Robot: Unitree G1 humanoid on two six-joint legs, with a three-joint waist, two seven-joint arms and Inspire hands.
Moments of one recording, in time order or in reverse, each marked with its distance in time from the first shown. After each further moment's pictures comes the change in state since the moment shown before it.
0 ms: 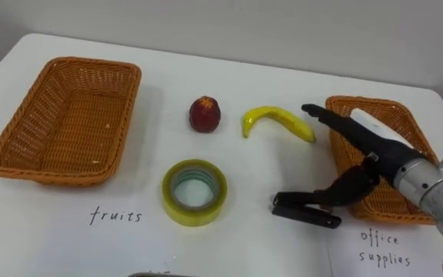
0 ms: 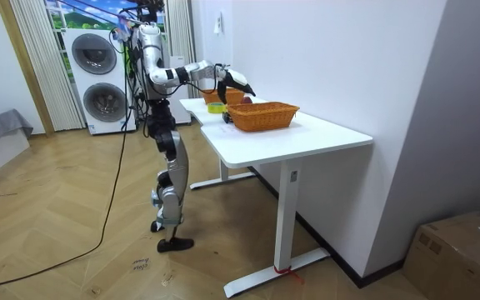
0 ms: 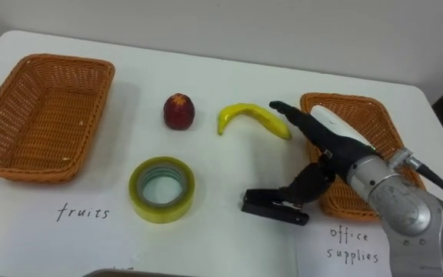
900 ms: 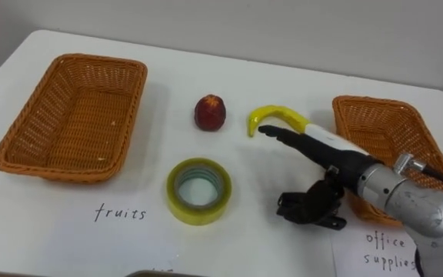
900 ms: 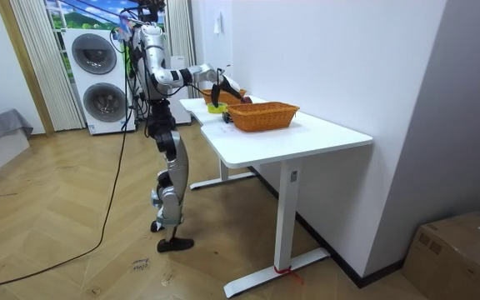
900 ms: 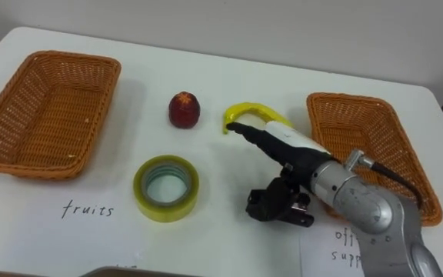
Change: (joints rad) left arm -0.026 0.014 -0.068 -0.001 0.000 0.002 0.021; right arm -0.029 -0.001 0.169 -0.007 -0.002 0.004 0.071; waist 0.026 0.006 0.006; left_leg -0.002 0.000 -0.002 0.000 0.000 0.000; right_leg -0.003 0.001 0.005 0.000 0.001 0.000
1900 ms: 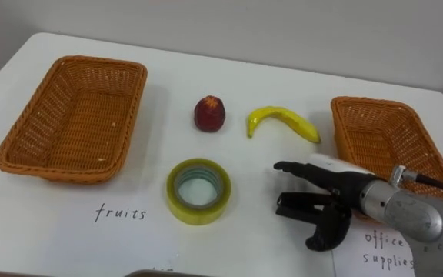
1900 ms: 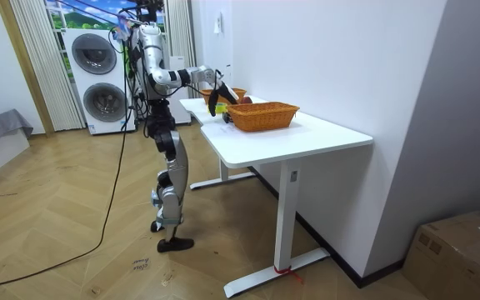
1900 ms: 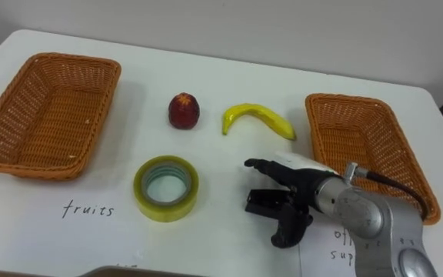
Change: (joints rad) left arm -0.008 0.000 0.010 -0.004 0.008 0.029 -0.055; right arm 0.020 0.000 0.007 0.001 -0.256 0.086 0.181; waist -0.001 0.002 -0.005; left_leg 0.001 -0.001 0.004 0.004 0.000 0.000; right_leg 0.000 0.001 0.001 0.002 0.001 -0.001
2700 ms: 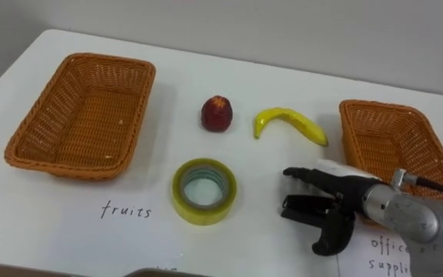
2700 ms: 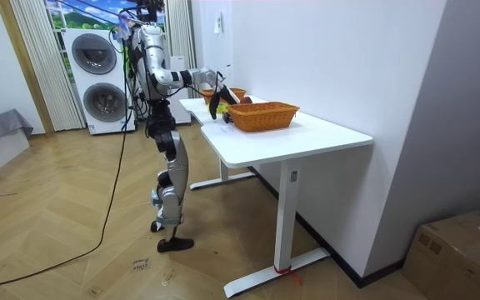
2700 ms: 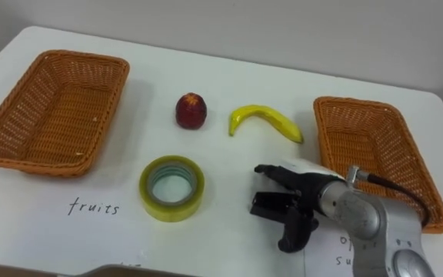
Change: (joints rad) left arm -0.012 -0.006 0.014 0.000 -0.002 0.022 0.032; right arm 0.002 0.012 0.013 0.043 -0.081 0.047 0.009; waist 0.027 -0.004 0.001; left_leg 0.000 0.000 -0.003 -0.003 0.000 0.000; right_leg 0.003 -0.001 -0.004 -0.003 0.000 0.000
